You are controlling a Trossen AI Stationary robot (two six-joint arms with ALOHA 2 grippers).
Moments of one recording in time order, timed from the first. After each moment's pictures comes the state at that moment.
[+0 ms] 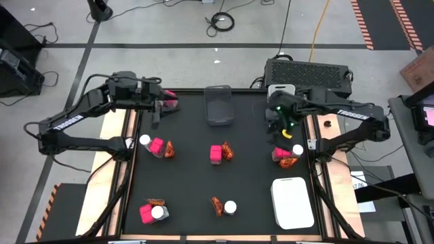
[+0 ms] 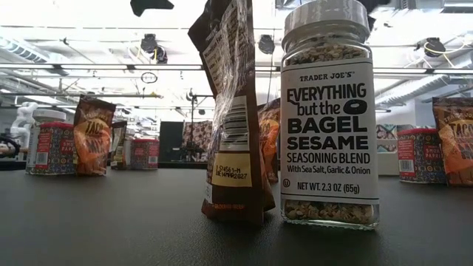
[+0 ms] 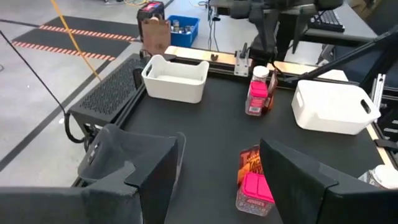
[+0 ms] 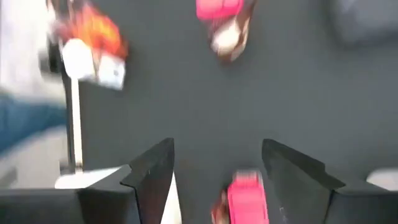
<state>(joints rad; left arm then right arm) 0.42 0.96 1.21 -0.65 0.23 0.06 -0.19 1.29 1.45 -1.33 -0.29 0.01</state>
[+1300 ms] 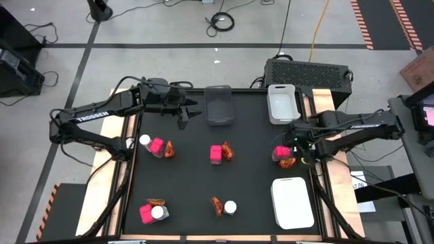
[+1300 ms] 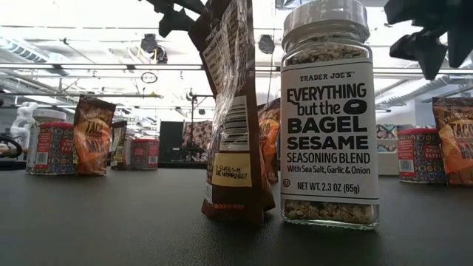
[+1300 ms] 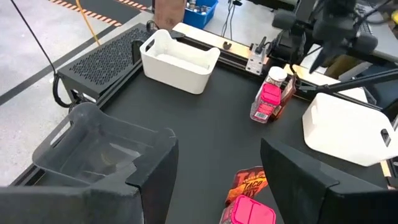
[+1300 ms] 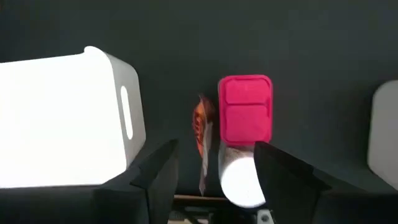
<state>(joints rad) 0.30 1.19 1.21 -0.48 0.08 -0.18 0.08 1.00 1.01 -1.35 -0.08 0.13</state>
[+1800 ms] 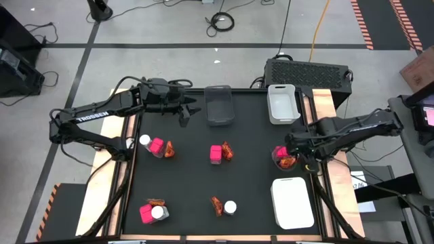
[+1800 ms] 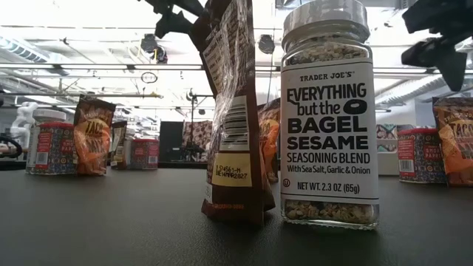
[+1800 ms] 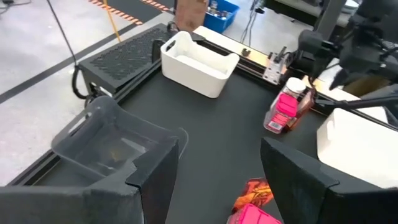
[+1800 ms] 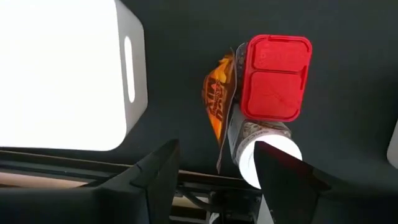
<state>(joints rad) 0.29 1.19 1.21 -0.48 -0.01 -0.25 0.19 0.99 0.95 -1.40 -0.08 0.13</state>
